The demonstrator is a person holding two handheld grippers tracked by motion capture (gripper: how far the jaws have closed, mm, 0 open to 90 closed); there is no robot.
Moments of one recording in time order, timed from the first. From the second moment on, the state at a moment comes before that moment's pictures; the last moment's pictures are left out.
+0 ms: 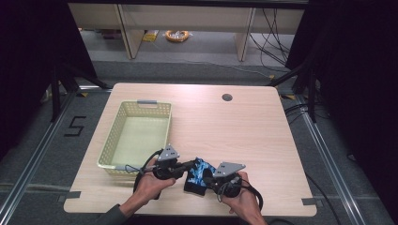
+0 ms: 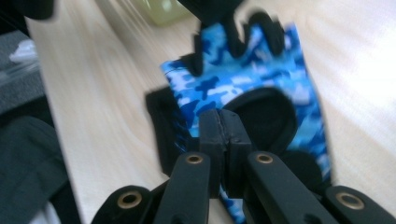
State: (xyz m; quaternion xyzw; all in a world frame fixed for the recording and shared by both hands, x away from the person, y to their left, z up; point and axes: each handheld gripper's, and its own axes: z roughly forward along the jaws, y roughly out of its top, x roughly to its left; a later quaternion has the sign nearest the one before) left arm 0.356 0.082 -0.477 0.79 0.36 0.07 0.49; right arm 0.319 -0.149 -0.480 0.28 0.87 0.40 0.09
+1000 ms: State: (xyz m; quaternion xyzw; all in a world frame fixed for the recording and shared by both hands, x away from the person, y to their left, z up) left arm 0.367 0.075 -0.479 0.80 0.35 0.10 0.48; right arm 0.331 -0.136 -0.479 0.32 0.85 0.41 0.08
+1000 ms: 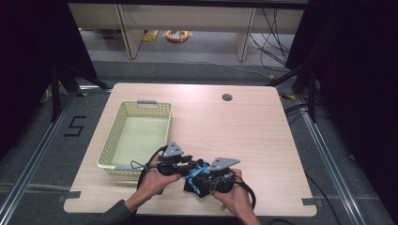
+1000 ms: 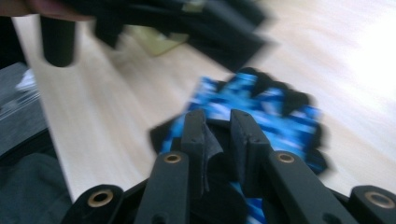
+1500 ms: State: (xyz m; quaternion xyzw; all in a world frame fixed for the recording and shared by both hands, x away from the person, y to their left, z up) left arm 0.335 0.091 -0.486 0.79 0.41 0.05 0.46; right arm 0.334 -0.159 -0.492 0.36 0.84 0.40 0.09
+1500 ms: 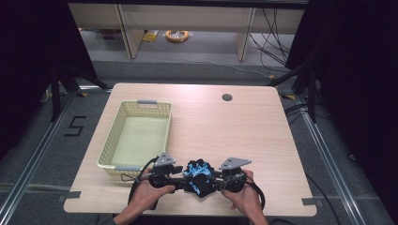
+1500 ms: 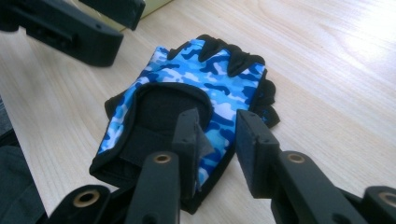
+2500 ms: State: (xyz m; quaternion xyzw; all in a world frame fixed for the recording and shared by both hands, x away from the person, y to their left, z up) left arm 0.335 0.074 -0.510 0.80 0.41 0.05 0.44; right arm 0.343 -0.162 -0.506 0.39 0.84 0.37 0.05
